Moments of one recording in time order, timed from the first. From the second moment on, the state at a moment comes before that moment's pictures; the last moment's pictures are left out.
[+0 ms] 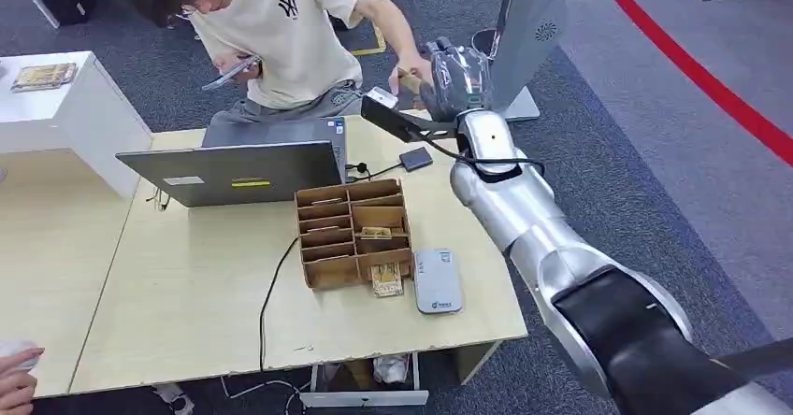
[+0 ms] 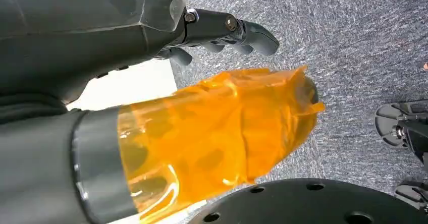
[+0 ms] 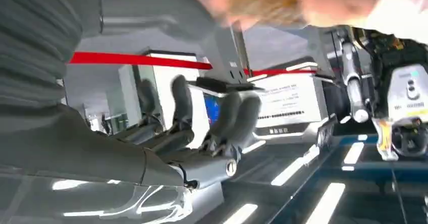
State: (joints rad) left arm -0.05 -0.19 1.14 -0.22 -1.36 -0.05 0.23; right arm -0.96 0.01 0.40 -0.64 1.18 -0.36 0.11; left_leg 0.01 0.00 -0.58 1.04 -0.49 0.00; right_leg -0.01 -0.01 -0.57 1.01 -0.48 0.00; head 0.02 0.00
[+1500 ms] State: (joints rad) left arm -0.05 -0.23 1.20 -0.22 -1.26 -0.01 0.20; right arm -0.18 0.06 0.53 -1.55 0.66 -0.23 -0.13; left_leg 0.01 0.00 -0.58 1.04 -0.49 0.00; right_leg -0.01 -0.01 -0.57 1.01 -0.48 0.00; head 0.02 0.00
